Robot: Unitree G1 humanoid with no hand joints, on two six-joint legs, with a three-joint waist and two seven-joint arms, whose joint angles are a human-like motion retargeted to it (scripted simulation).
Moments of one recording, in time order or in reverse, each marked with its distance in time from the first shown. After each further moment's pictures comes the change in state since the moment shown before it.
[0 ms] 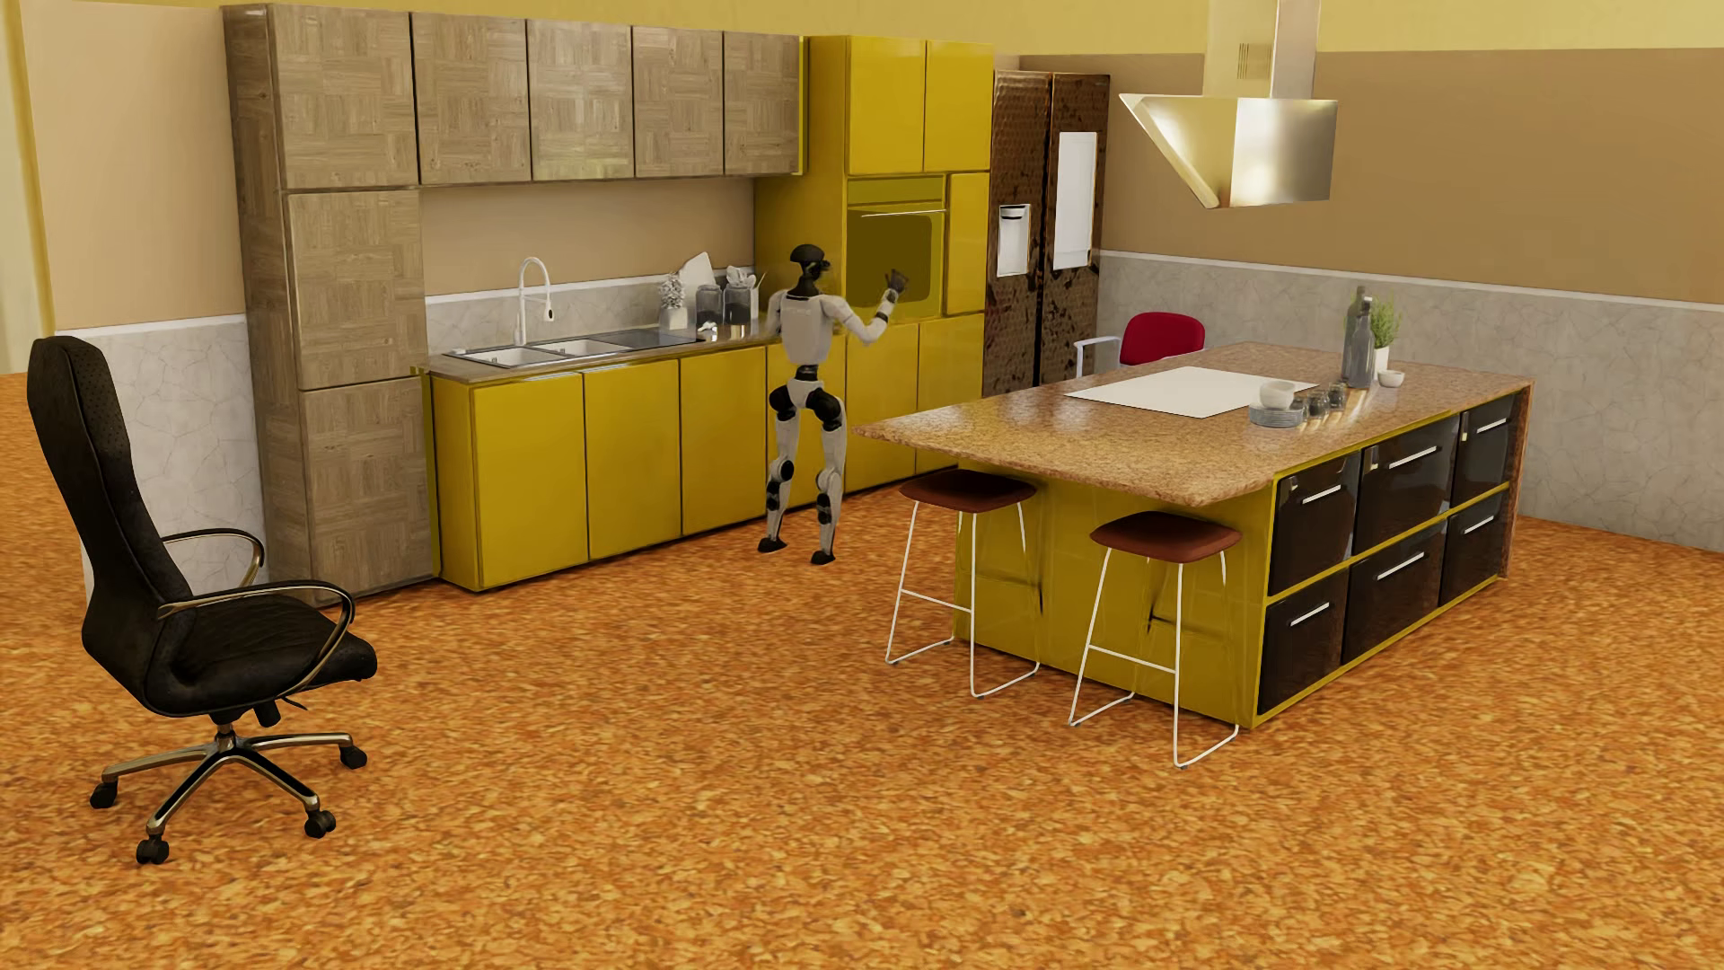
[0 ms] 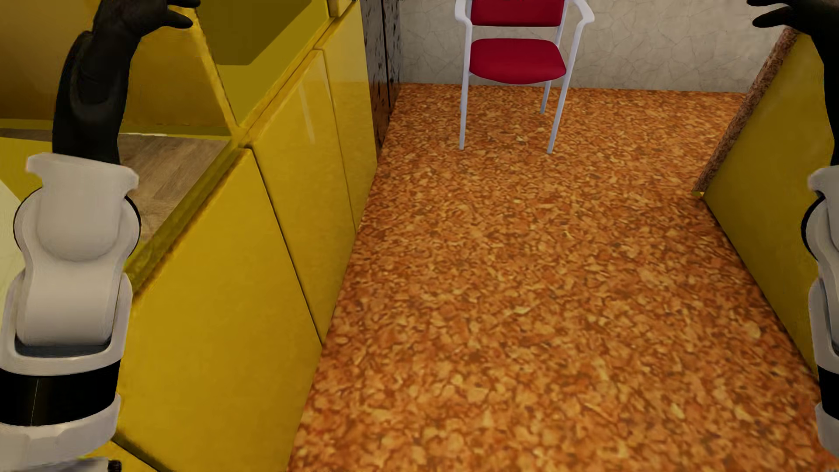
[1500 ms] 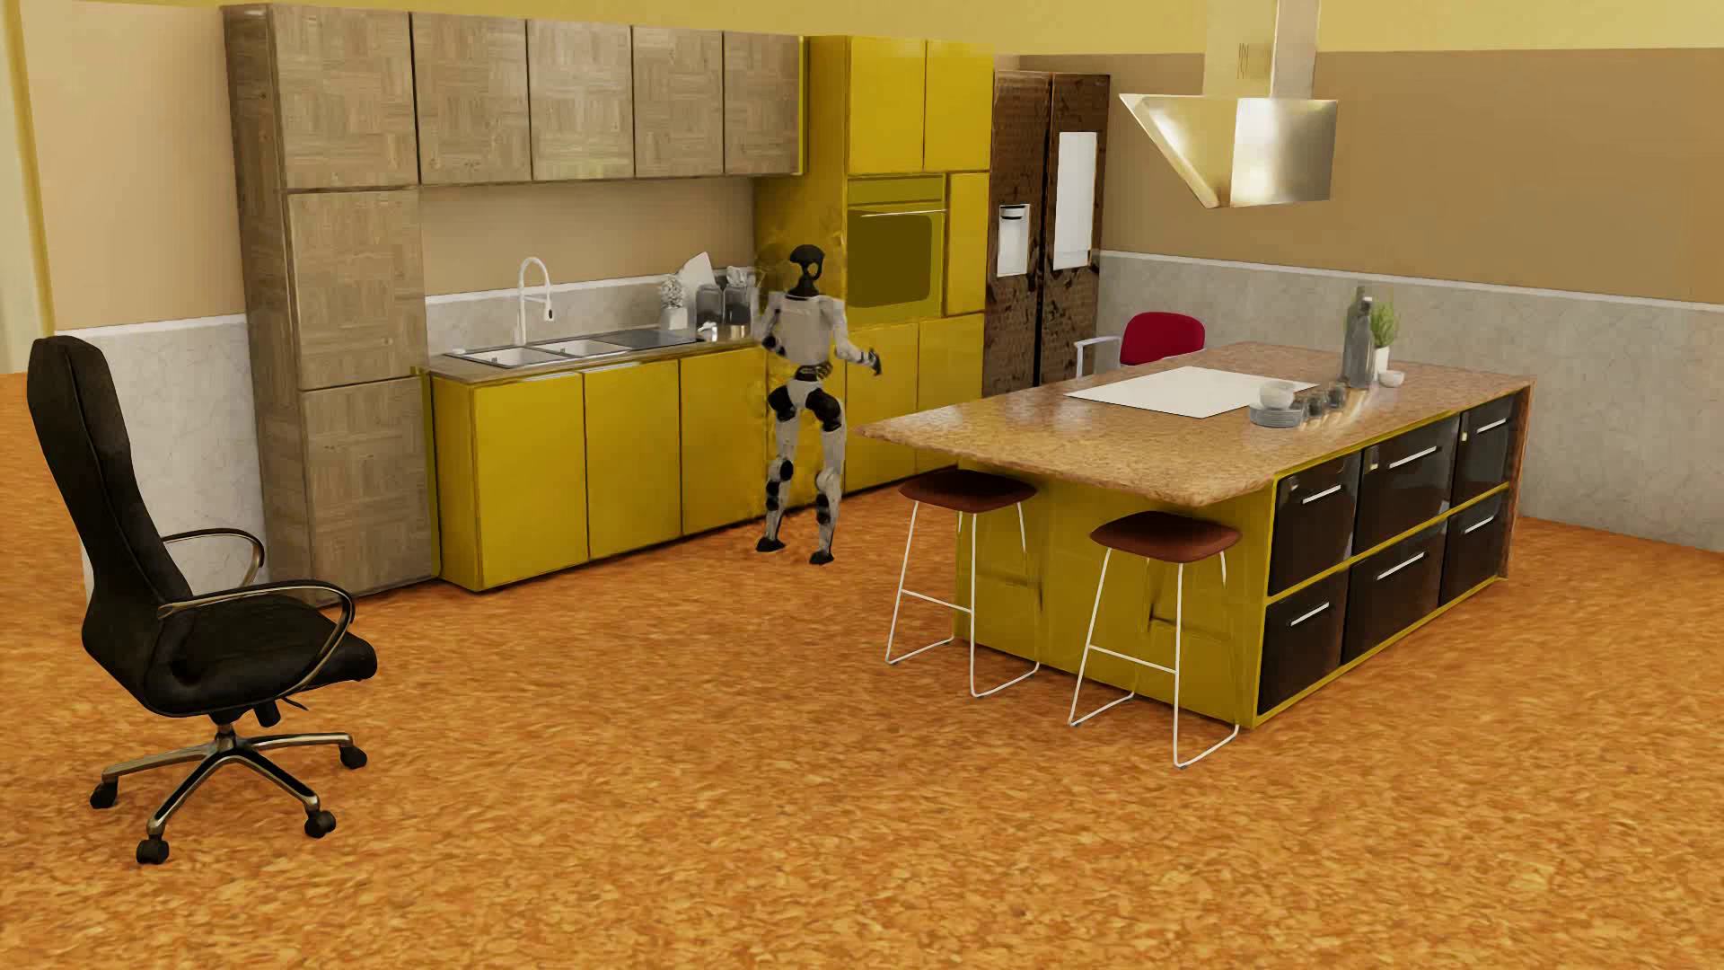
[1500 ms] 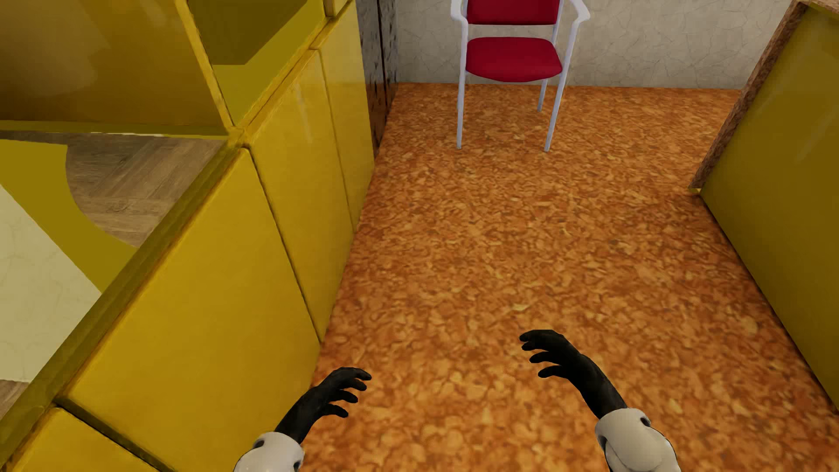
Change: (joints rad) body 0.004 0.009 0.002 0.011 0.006 0.006 0.000 0.000 0.003 -0.004 0.001 0.583 0.557 0.006 -0.041 -0.261 0.325 0.000 0.000 -0.557 0.507 0.523 0.332 0.000 0.000 0.000 0.000 0.000 0.000
